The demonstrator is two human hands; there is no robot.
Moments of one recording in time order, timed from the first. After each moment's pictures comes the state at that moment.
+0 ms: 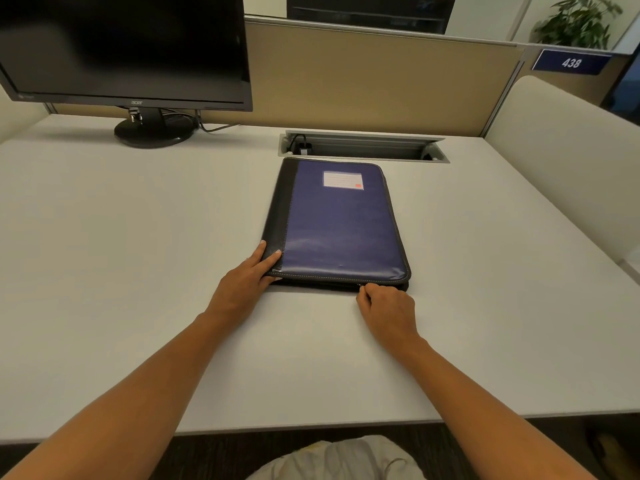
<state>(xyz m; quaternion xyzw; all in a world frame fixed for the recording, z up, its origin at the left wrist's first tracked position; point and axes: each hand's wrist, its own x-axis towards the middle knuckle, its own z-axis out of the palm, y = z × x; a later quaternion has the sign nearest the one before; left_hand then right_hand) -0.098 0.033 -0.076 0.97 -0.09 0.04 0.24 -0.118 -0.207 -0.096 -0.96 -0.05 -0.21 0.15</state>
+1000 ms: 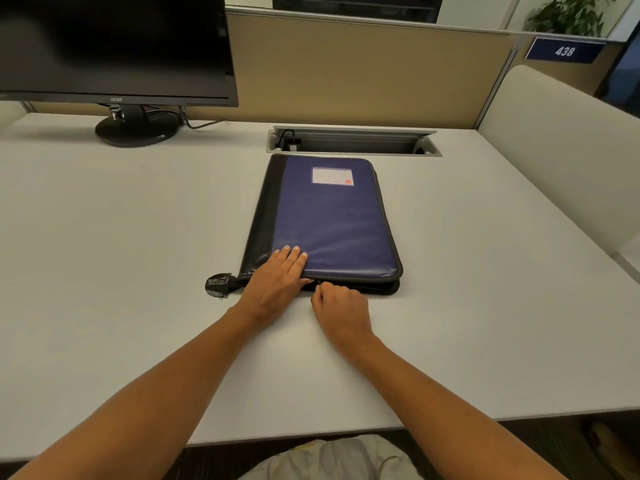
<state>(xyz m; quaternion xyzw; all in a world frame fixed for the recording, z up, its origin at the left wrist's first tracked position) -0.069 -0.021 -0.090 0.93 -0.28 0.21 -0.06 -0.116 -0.156 -0.091 -0.98 -0.05 -0.20 0.07</state>
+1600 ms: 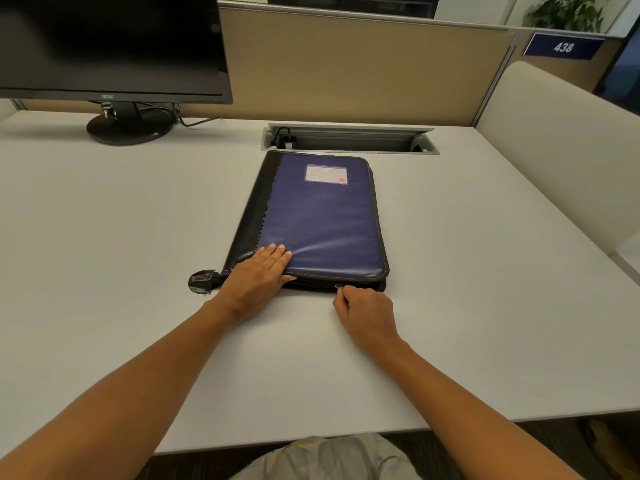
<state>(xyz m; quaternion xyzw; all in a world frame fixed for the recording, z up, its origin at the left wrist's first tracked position) -0.060 -0.002 -0.097 0.92 -0.30 0.24 -0.02 -0.116 -0.201 -0.093 -0.96 -0.10 -0.21 0.16</state>
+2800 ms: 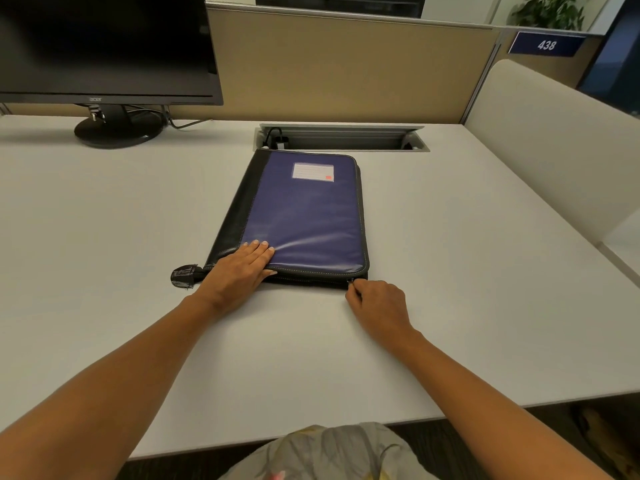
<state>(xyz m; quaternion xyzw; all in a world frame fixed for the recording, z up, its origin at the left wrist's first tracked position) -0.059 0.020 -0.083 0.97 -0.25 0.07 -0.02 -0.118 -0.226 -0.083 -0.98 -0.04 -0.10 0.18</state>
